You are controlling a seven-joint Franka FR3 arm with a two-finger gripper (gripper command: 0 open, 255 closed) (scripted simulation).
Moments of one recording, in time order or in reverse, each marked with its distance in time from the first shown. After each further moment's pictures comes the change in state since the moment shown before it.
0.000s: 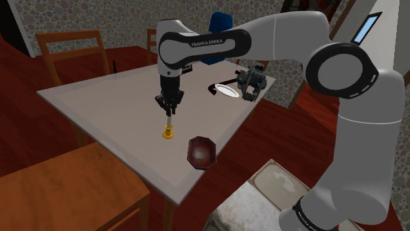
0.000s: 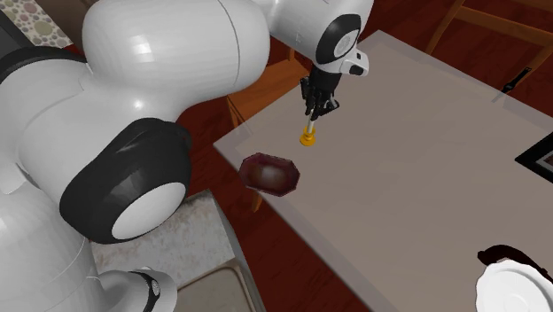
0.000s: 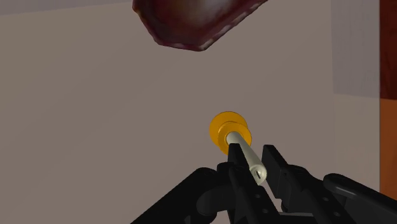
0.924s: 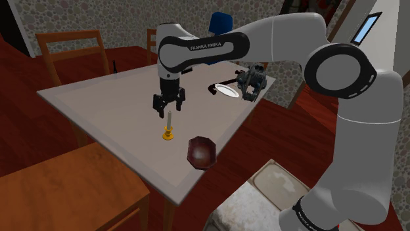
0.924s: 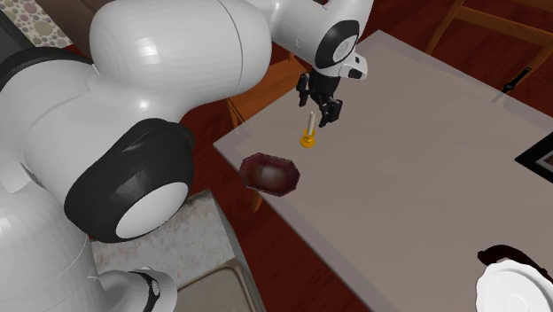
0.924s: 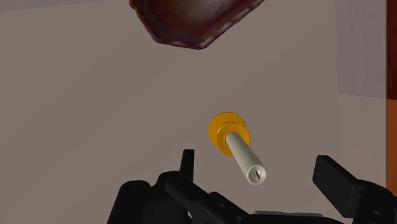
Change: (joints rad) arm 0.001 0.009 -0.001 -0.015 -0.002 0.023 0.001
